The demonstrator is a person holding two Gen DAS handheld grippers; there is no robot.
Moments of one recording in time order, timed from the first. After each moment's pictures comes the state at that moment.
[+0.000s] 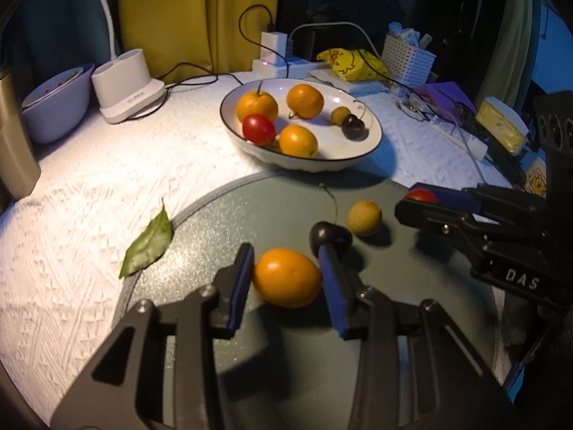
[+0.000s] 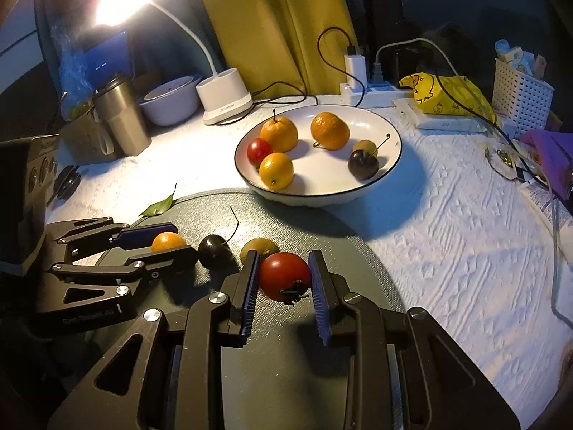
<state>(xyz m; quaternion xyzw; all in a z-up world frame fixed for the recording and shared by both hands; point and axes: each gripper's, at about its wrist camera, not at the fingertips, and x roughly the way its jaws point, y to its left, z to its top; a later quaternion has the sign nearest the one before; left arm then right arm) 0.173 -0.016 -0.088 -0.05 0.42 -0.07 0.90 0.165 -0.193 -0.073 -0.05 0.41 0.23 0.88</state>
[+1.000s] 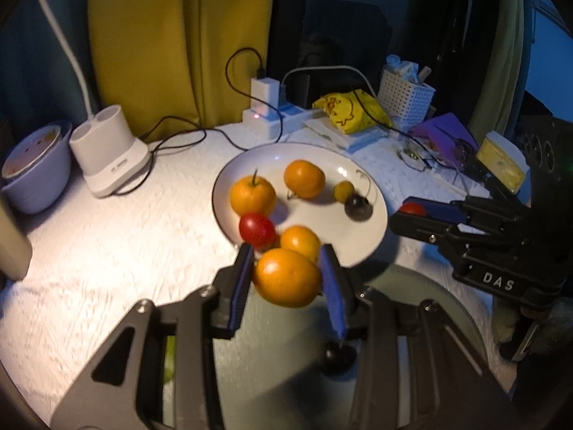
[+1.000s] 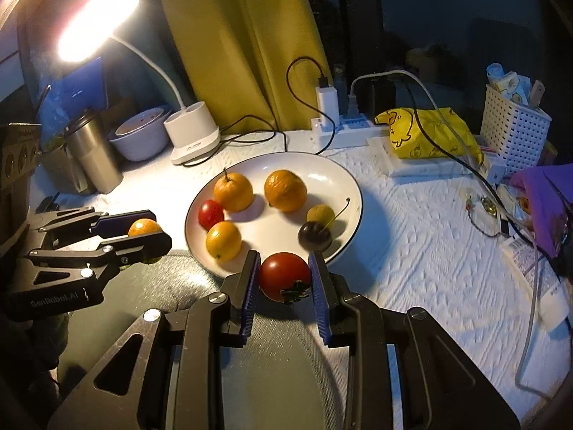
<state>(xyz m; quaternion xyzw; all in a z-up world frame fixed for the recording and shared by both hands) 0.241 -0.008 -0.049 -0.04 0.38 -0.09 0.92 0.226 -0.209 -0.052 -0.05 0.38 0.21 0.90</state>
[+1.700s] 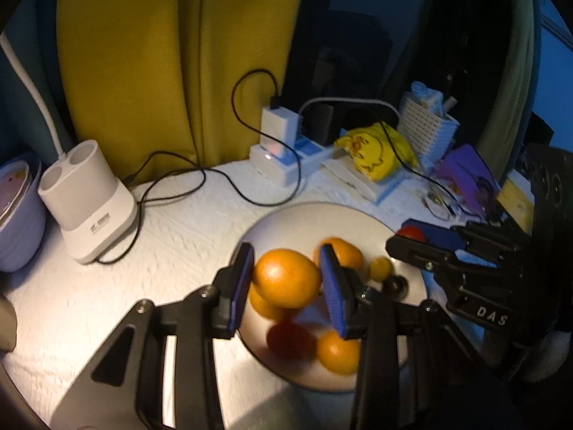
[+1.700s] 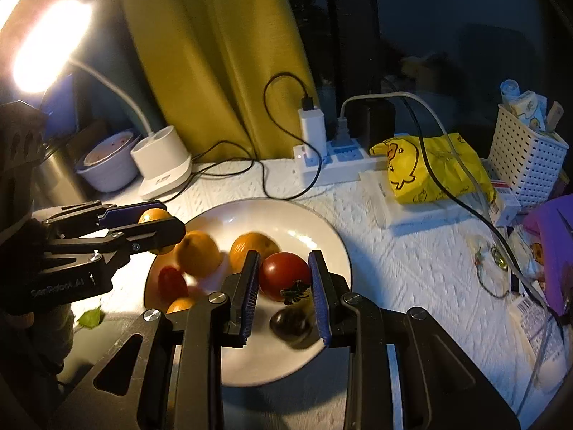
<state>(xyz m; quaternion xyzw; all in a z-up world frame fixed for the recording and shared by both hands) 0.328 0.015 -0.044 -0.06 0.36 -0.10 0.93 0.298 -0.200 -0.052 -0.04 0.36 0.19 0.91</state>
